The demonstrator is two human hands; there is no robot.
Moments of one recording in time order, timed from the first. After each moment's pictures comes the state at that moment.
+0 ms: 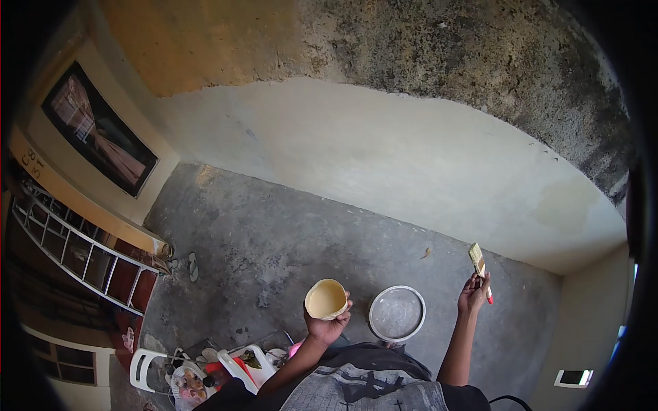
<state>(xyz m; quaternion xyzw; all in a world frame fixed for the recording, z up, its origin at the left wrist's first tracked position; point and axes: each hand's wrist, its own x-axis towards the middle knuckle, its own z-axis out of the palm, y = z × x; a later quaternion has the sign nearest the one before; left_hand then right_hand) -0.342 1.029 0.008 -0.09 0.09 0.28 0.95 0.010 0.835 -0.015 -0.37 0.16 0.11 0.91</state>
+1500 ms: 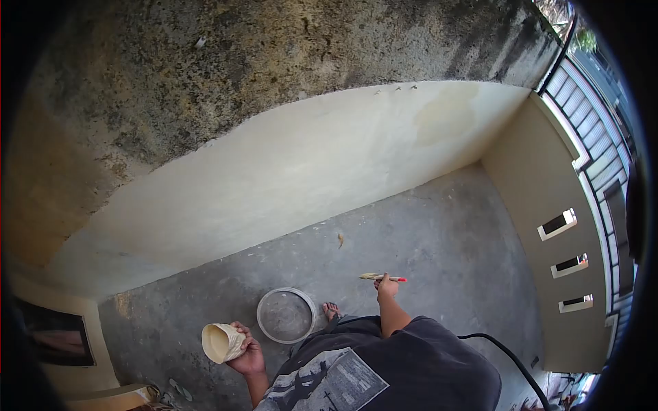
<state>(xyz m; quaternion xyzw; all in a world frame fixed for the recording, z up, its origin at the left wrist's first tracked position) -0.220 1.168 0.037 -0.07 0.08 0.32 0.94 0.042 0.840 -0.233 -0.66 0.47 0.03 0.59</state>
